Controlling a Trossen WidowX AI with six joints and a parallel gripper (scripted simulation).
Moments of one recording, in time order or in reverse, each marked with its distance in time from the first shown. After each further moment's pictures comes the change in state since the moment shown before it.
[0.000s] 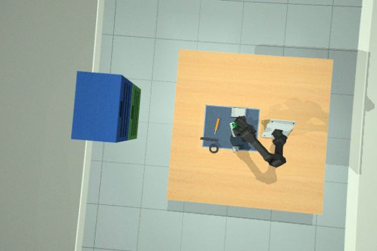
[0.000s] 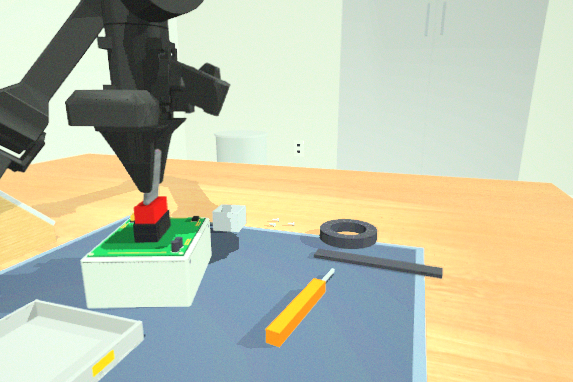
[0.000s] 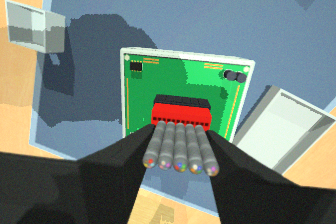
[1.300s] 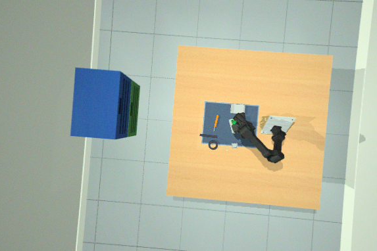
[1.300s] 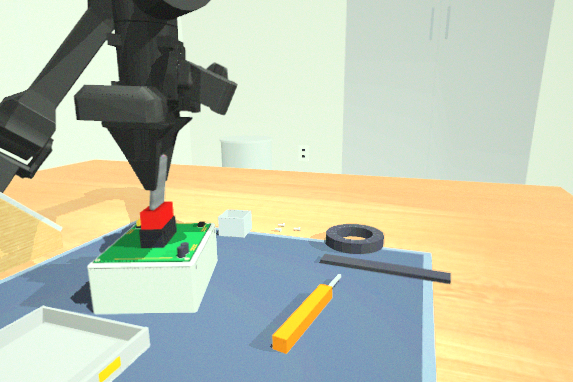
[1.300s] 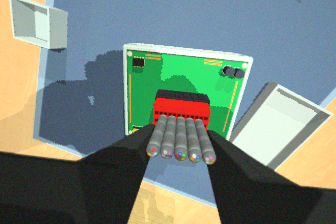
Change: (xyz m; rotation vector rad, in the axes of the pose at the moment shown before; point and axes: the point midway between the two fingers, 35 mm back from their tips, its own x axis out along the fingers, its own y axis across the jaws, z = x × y) arm -0.009 0.001 0.000 -0.008 0.027 -0.007
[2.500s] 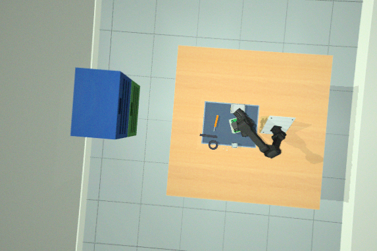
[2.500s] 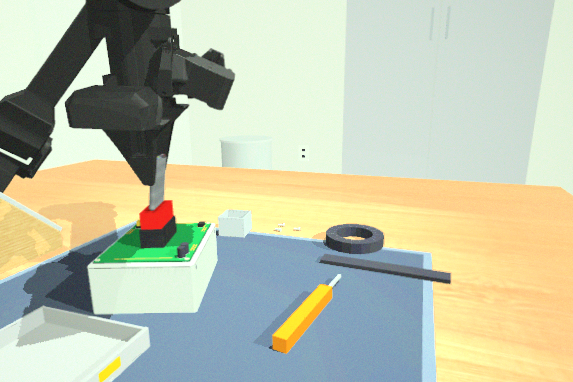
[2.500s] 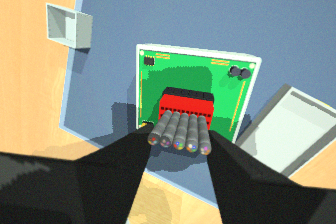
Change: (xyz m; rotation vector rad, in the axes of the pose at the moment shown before) arm -0.008 -0.007 -0.001 -0.004 0.001 0.136
